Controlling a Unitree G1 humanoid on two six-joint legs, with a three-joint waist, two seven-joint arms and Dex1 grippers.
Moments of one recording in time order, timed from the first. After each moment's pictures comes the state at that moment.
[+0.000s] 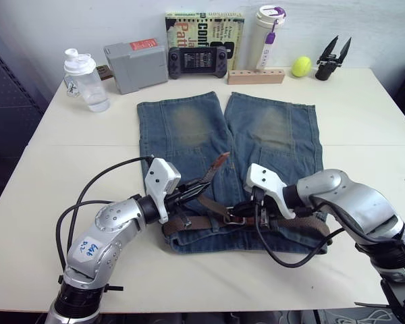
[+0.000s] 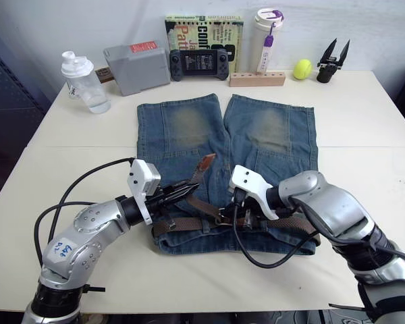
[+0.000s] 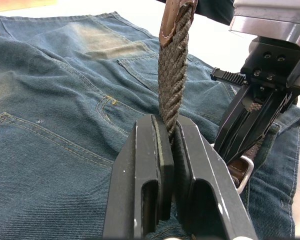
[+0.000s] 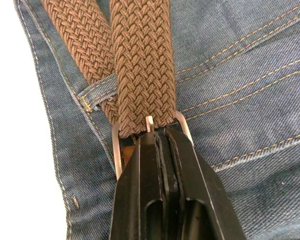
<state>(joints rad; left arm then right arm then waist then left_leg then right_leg) -0.22 0.40 -0.07 -0.54 -0.47 0.67 -0.49 -0.61 -0.81 0.37 -0.39 0.43 1.00 1.00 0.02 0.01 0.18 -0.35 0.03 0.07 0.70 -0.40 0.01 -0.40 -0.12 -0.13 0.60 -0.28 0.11</state>
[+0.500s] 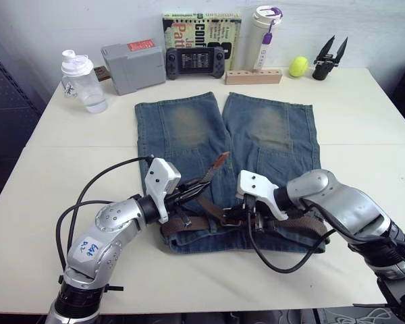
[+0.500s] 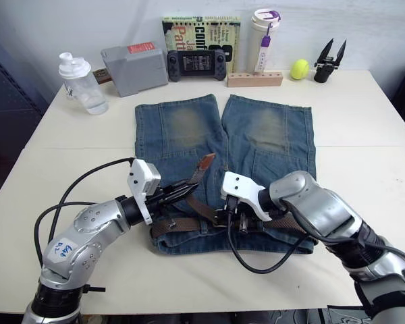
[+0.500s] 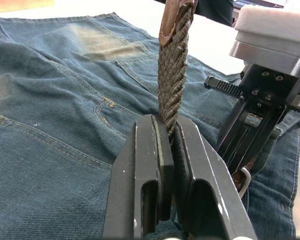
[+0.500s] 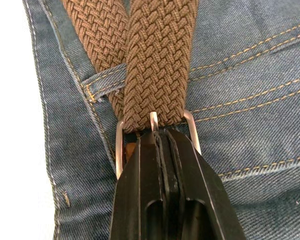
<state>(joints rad) -0.22 0.40 -0.07 -0.54 -0.47 0.67 -0.48 -0.68 -0.79 0.50 -0.35 0.31 0.92 1.05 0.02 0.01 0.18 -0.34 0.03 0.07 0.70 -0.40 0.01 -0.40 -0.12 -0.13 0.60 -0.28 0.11</state>
